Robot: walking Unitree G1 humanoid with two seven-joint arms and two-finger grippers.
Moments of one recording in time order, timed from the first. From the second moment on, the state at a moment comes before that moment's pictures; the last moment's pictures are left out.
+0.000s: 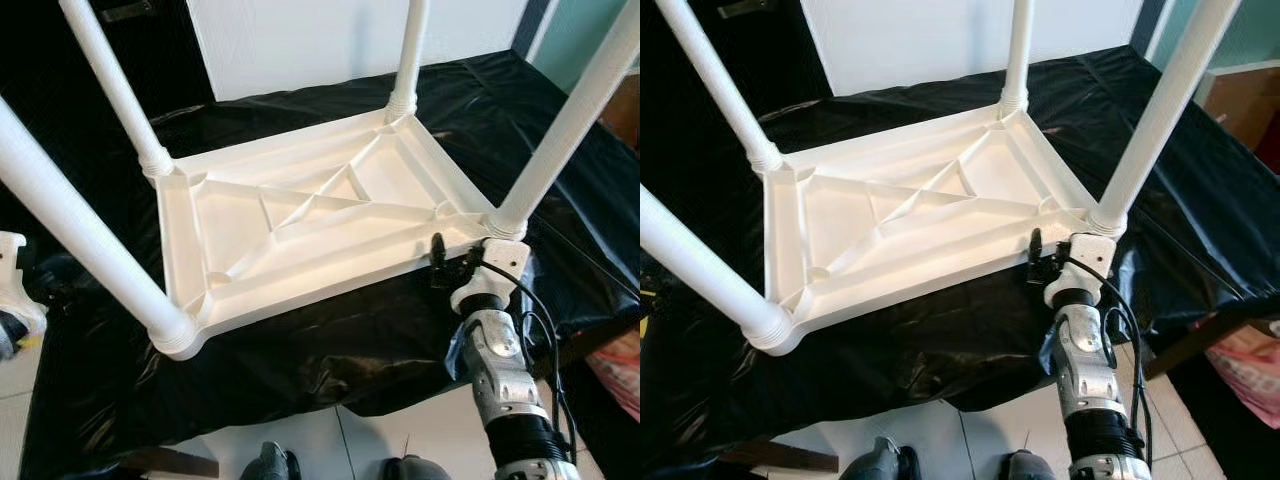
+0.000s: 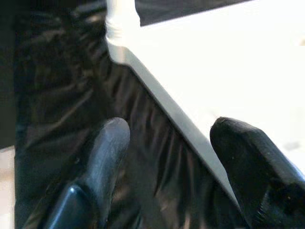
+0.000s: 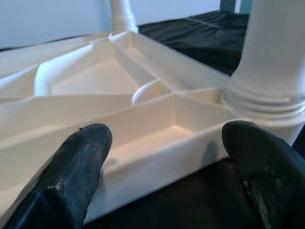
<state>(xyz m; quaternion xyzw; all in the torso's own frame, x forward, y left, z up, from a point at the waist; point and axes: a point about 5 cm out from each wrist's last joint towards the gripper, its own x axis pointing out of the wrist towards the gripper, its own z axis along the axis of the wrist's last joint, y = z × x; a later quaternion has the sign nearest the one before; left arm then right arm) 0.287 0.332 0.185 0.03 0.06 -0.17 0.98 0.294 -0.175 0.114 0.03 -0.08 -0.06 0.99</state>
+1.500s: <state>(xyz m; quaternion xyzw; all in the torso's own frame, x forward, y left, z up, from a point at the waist) 0.245 0.118 0.195 -0.14 -0.07 -0.49 0.86 0.348 -0.182 0.122 -0.01 0.00 0.03 1.00</state>
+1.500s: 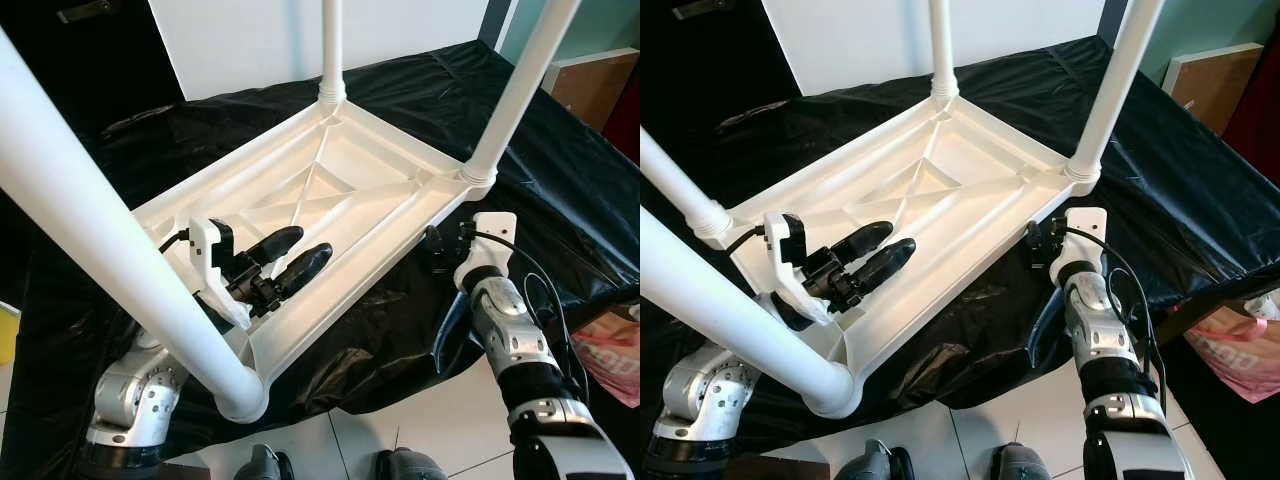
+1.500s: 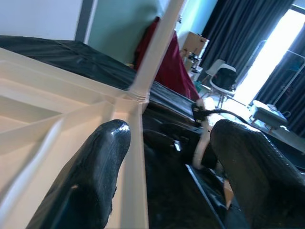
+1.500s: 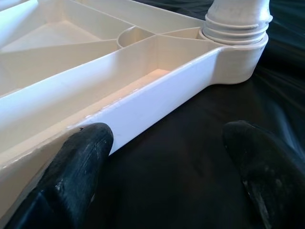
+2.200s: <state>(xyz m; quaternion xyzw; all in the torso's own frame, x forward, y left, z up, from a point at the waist) 0.235 0.053 0.195 -0.16 -0.05 -0.56 0.81 0.369 -0.168 0.124 -0.01 0.01 0.10 0.99</state>
